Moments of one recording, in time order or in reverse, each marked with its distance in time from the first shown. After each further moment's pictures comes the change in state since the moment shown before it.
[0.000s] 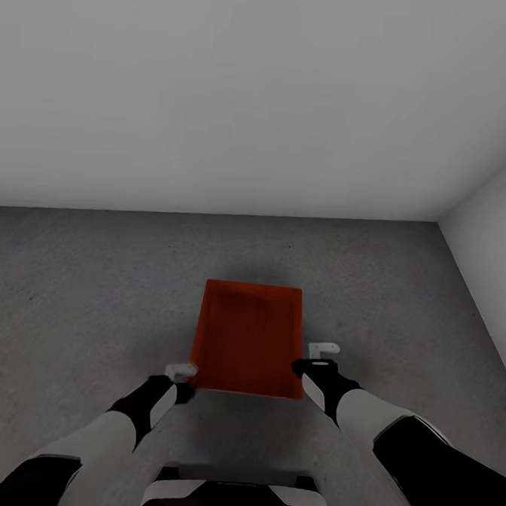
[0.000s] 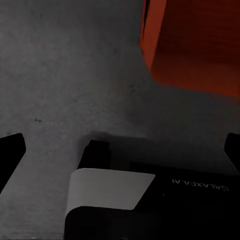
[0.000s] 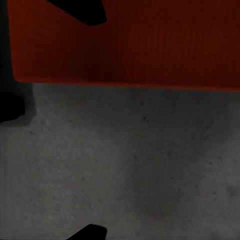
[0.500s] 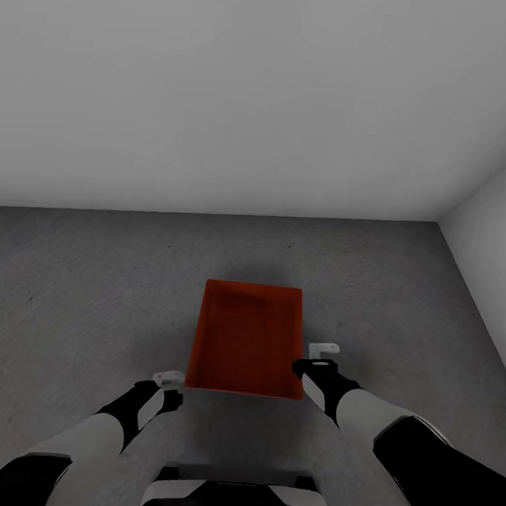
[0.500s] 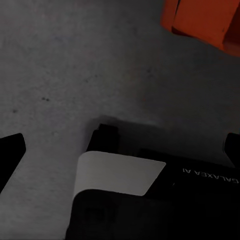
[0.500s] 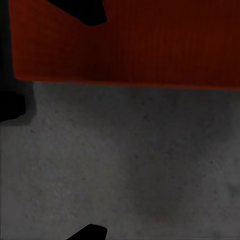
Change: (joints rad) left arm 0.000 0.051 0.000 0.054 0.079 -0.001 -0.002; right arm 0.000 0.000 0.000 0.001 0.000 0.001 -0.002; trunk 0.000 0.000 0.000
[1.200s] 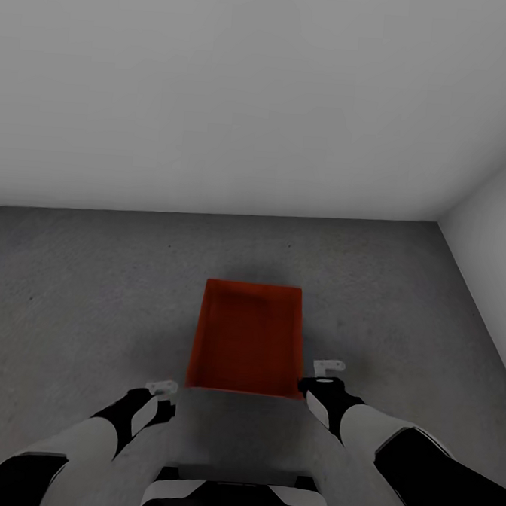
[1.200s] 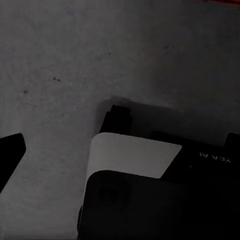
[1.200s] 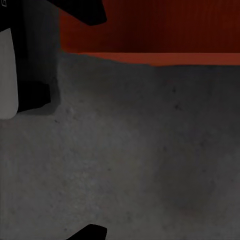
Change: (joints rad) left arm 0.000 0.024 0.000 0.070 0.002 0.000 -0.002; right arm 0.048 -0.008 0.000 0.049 0.008 -0.017 -0.001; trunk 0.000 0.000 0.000
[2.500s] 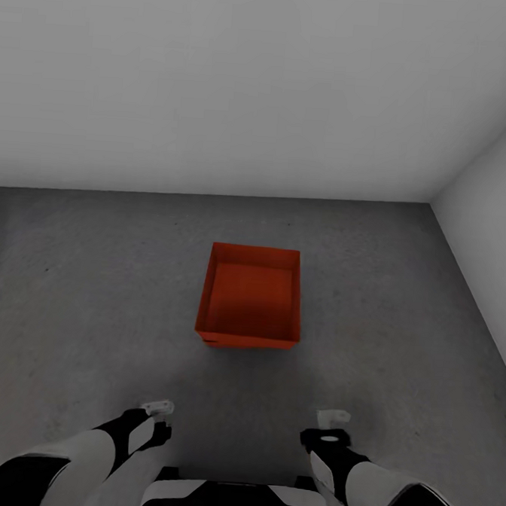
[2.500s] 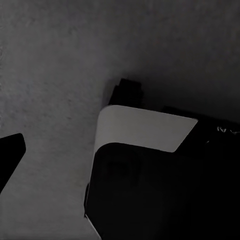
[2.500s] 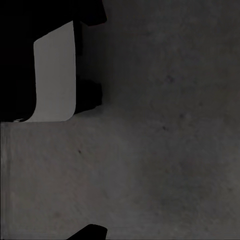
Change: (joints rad) left arm 0.007 0.000 -0.001 0.144 0.002 -0.086 0.000; right arm 0.198 -0.009 -0.001 0.010 0.001 -0.110 0.008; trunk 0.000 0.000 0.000
